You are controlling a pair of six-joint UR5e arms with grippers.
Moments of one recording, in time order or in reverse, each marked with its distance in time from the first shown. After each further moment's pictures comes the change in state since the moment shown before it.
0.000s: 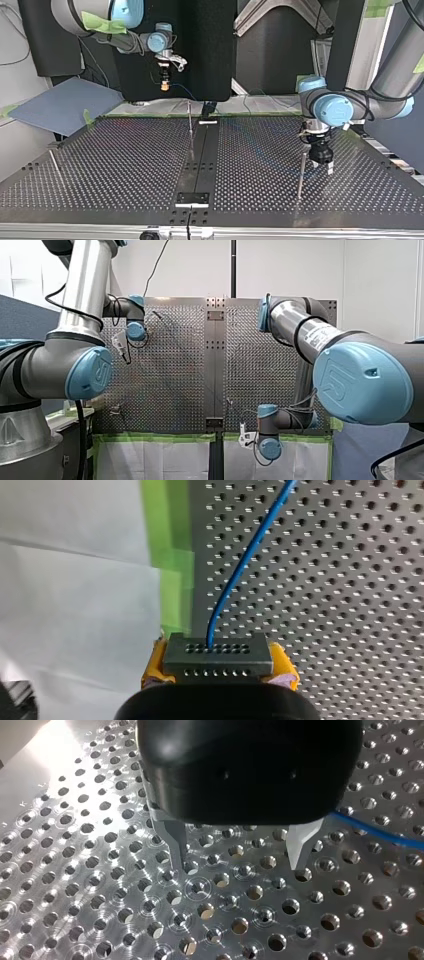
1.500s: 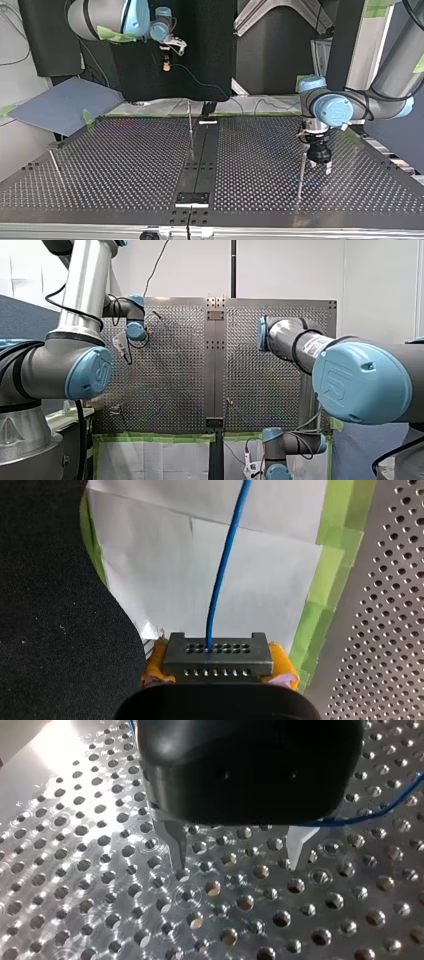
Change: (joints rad) left arm 0.000 0.000 0.000 -0.003 0.031 -0.040; right arm -0.014 0.130 0.046 0.055 -0.001 0.016
